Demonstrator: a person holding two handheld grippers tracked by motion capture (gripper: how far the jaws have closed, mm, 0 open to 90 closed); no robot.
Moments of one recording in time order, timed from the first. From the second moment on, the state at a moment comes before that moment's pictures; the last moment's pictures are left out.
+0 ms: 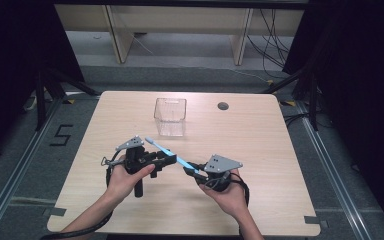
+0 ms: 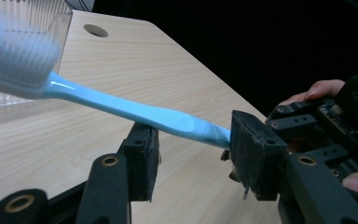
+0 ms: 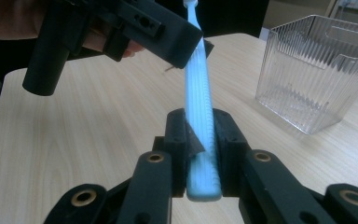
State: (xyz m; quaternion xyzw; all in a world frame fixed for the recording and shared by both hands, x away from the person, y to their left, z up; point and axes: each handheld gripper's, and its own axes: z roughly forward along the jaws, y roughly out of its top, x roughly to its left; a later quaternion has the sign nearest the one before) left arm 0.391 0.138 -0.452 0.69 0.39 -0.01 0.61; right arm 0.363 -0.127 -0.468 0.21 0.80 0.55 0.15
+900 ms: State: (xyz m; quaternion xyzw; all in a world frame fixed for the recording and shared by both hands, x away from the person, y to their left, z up) left arm 0.385 0.133 -0.440 0.67 0.36 -0.05 0.65; right arm 0.361 -0.116 -0.477 0.21 0.81 0.52 0.15
